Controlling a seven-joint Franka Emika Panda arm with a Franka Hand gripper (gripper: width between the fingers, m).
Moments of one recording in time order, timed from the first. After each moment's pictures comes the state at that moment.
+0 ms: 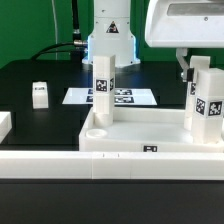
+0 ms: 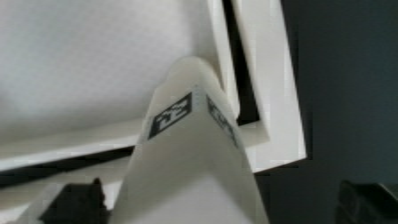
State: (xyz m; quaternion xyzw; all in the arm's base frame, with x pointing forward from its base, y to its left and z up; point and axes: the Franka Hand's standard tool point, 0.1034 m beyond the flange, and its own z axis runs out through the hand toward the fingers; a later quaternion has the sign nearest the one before) arm 0.620 0.100 0.115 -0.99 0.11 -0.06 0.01
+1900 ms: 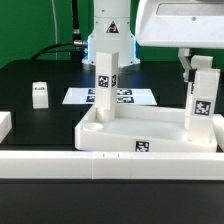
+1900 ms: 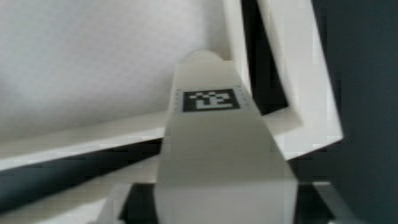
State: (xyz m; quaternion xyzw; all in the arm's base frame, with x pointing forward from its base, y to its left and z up) arm 0.619 0.077 0.114 -0.96 0.27 -0.06 0.00
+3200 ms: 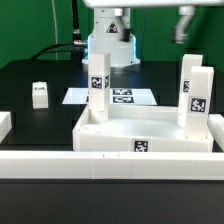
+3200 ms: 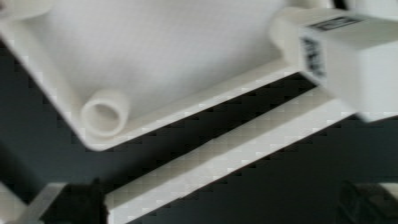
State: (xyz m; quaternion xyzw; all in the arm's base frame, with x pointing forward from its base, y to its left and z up) arm 0.580 -0.009 0.161 -0.96 0.26 -0.07 0.01
